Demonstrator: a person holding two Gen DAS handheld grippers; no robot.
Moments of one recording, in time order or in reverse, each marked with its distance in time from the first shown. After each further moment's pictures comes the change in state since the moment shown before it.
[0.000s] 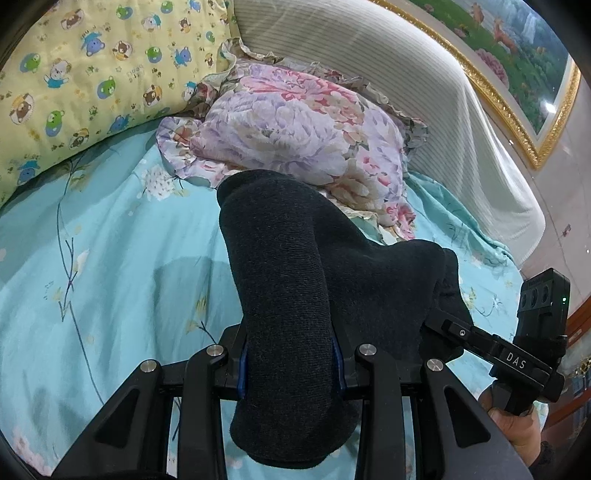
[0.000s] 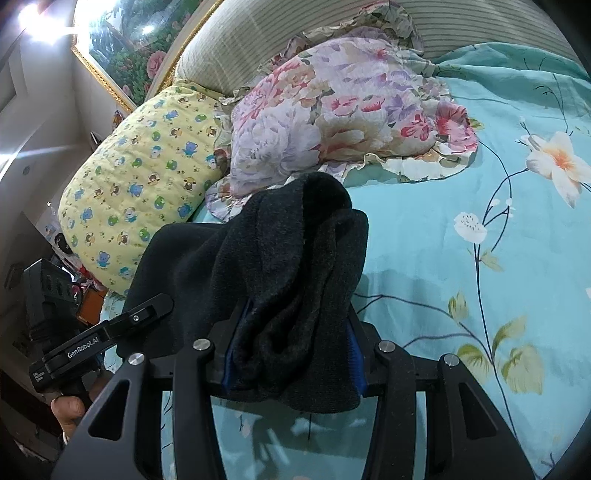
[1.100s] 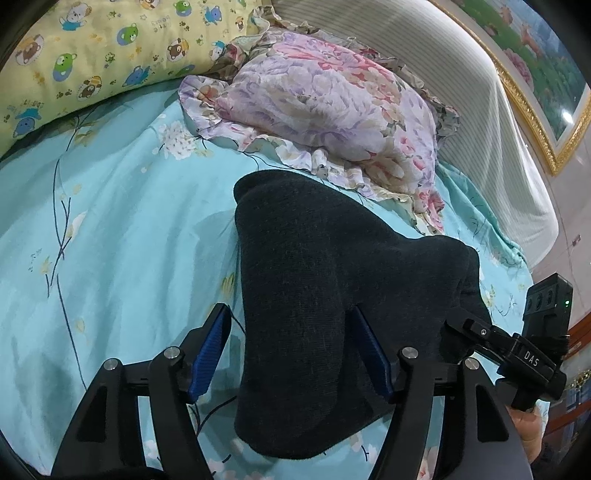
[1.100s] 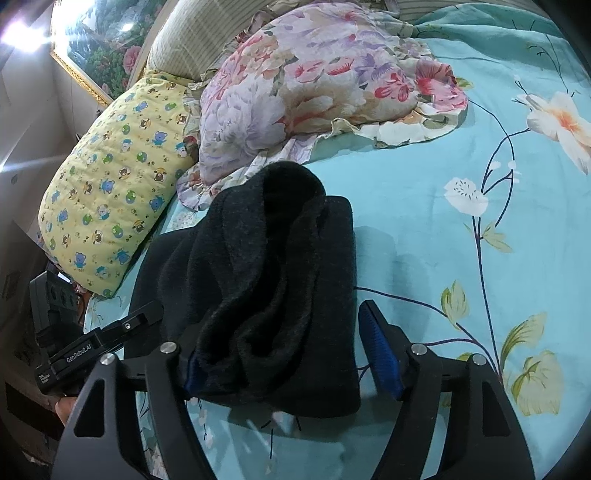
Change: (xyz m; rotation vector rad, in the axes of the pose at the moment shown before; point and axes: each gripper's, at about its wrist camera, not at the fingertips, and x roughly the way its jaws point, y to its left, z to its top) left arm 0.033 0.032 -0.014 -0.059 0.056 0.025; right arm 0.033 -0.032 -0.007 0.051 0.050 -0.020
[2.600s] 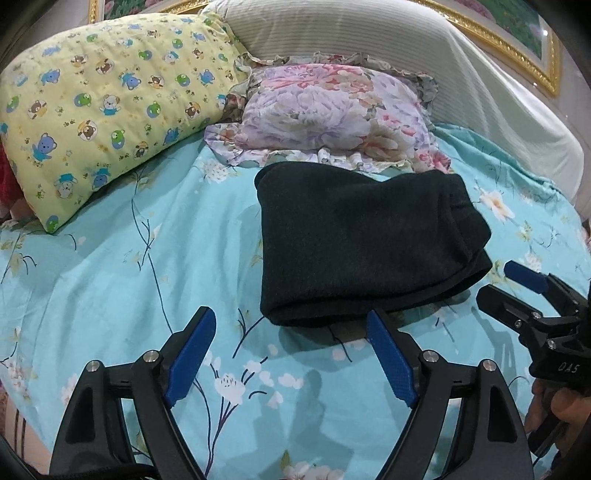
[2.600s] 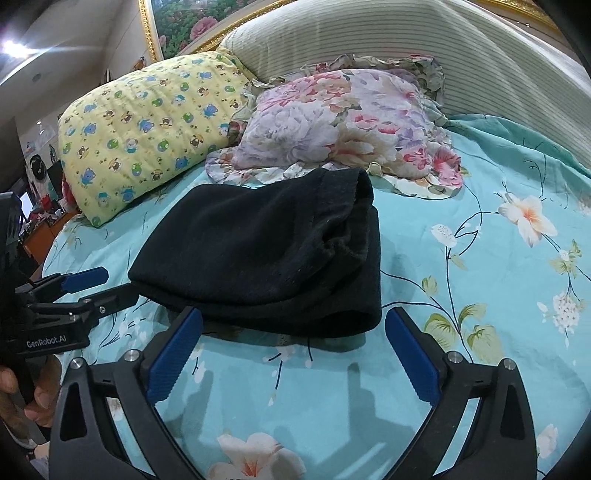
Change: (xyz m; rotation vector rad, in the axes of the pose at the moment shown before) left arm -0.066 -0.043 -0.074 0.252 -0.104 0.293; right arm -0.048 0.068 -0.067 -0.359 -0.141 -0.198
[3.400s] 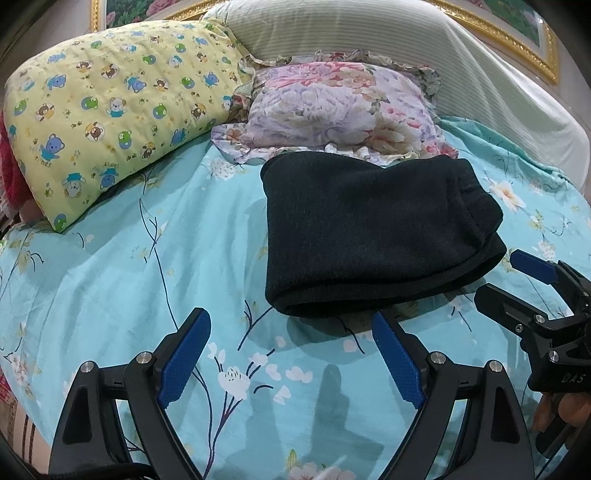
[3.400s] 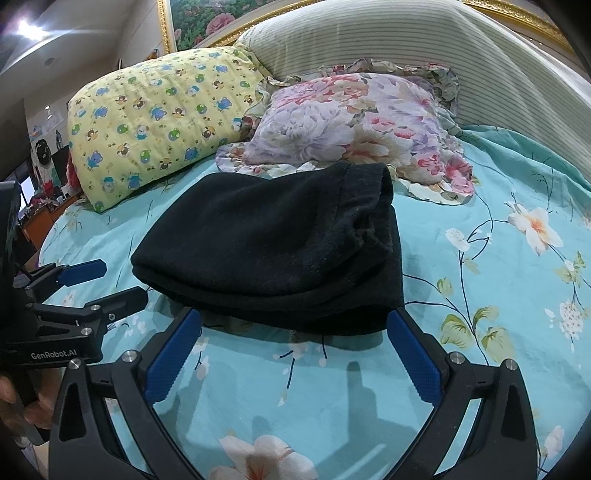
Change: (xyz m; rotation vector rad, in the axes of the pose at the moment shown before) left arm 0.005 -0.004 -0.011 0.026 -0.022 0.048; right arm 0.007 0.018 -0.010 -0.063 -0.019 -0.006
